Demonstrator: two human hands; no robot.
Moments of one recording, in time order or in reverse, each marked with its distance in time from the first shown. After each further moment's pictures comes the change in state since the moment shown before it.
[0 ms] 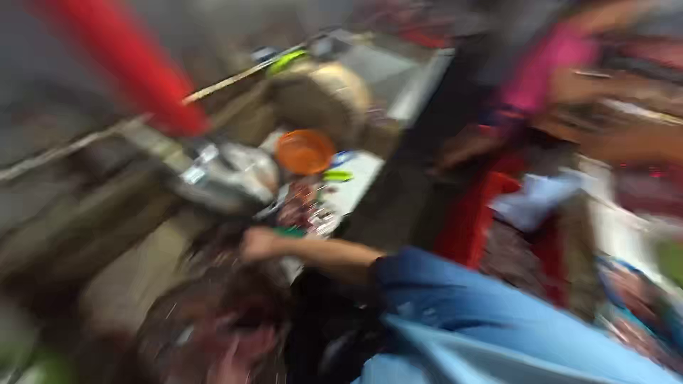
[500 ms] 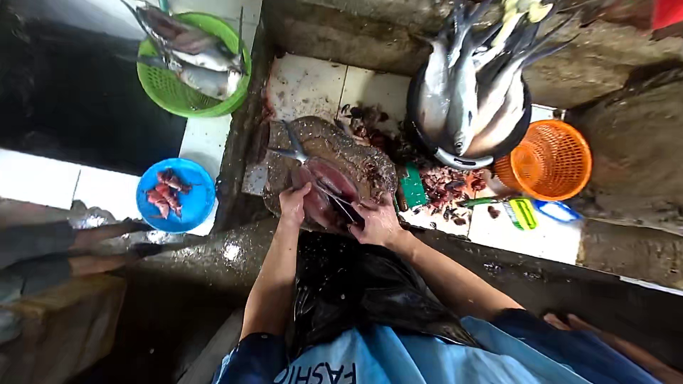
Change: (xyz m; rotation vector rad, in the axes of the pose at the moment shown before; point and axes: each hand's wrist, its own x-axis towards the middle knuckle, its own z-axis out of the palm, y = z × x) left_hand 0.037 0.026 -0.005 -0.292 0.318 -0.235; right_hand -0.010 0.057 0.137 -0.787 -0.272 -0.619
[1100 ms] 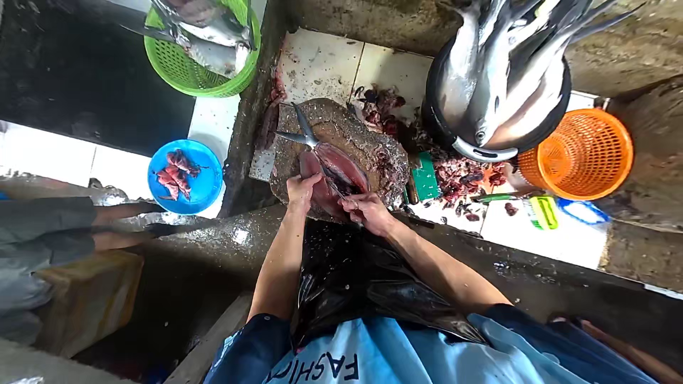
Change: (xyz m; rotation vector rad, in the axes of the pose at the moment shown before) left_hand 0.005 -0.004 0.004 0.051 0.031 0.055; right_hand 0.024 -0.028 0.016 1.625 -0.167 0.475
